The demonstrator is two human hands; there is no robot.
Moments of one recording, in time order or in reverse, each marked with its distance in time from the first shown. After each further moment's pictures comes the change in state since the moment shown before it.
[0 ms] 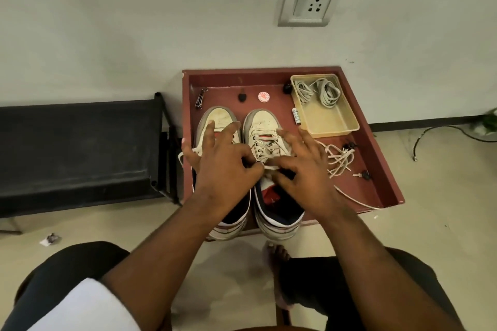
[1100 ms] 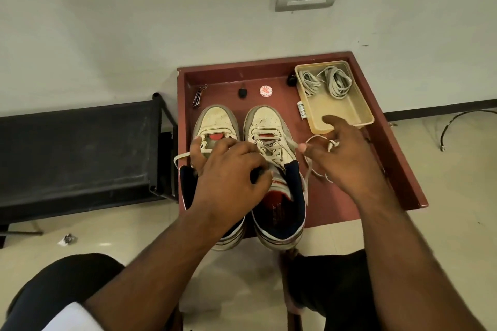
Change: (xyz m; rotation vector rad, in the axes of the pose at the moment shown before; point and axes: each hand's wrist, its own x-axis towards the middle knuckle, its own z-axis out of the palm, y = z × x) left_hand 0.002 0.006 0.017 0.126 0.043 0.204; right_hand 0.024 0.023 -0.046 0.299 0.005 0.597
